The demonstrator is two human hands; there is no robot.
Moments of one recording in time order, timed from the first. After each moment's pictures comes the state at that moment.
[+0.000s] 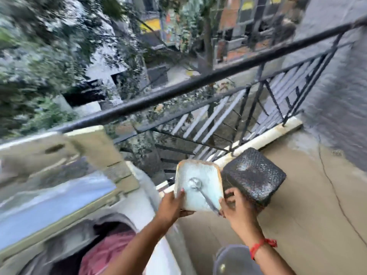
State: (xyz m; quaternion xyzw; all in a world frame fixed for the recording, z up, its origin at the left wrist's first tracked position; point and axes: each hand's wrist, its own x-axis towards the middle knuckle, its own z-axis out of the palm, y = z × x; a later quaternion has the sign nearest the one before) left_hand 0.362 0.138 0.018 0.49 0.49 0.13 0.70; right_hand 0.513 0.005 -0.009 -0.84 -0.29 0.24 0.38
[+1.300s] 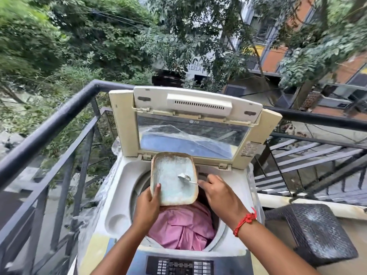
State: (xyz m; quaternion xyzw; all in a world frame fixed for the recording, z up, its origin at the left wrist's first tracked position) left_hand -0.043 0.078 0.034 0.47 0.68 0.39 0.41; right_hand 0.174 0.091 0.082 -0.54 -0.83 0.02 0.16
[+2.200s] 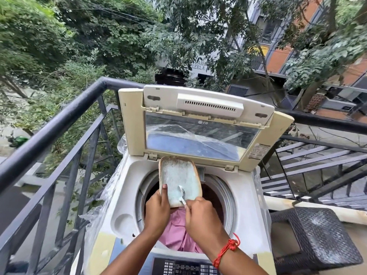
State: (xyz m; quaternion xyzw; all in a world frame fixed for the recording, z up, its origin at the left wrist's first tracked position) left_hand -0.031 0.073 0.040 0.49 0.69 0.40 0.36; right_hand 0.092 0.049 0.086 -0.63 -0.74 0.18 0.13
